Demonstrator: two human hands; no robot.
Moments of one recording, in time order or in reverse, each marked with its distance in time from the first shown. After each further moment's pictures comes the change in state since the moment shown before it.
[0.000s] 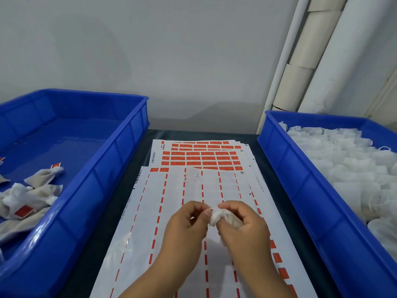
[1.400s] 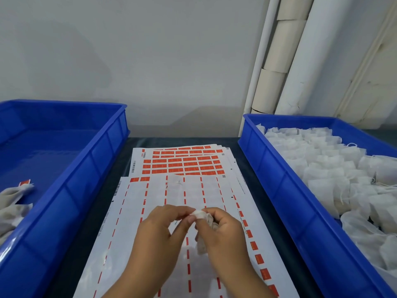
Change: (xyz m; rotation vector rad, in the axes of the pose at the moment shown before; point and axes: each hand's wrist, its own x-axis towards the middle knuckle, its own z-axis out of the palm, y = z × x) left_hand 0.002 0.014 -0.011 0.464 0.026 0.348; right_hand 0.007 -0.012 0.005 0.020 -0.041 0.329
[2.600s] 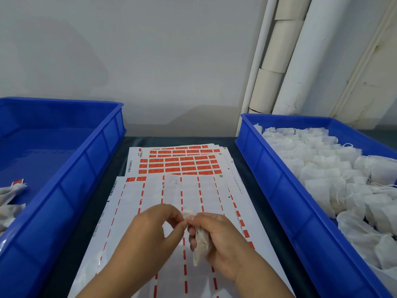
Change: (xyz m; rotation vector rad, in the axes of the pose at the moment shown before) left_hand 0.010 -0.010 -0.013 0.208 -0.131 0.081; right_hand 0.015 -0.008 -0.016 0.567 -0.456 0.372
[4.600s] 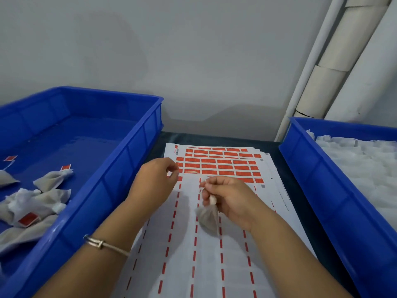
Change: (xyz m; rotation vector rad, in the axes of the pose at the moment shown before) left_hand 0.103 -0.081 -0.032 0.165 0.162 -0.277; right_hand 0.095 -0.040 0.028 -0.394 -0.087 -0.083
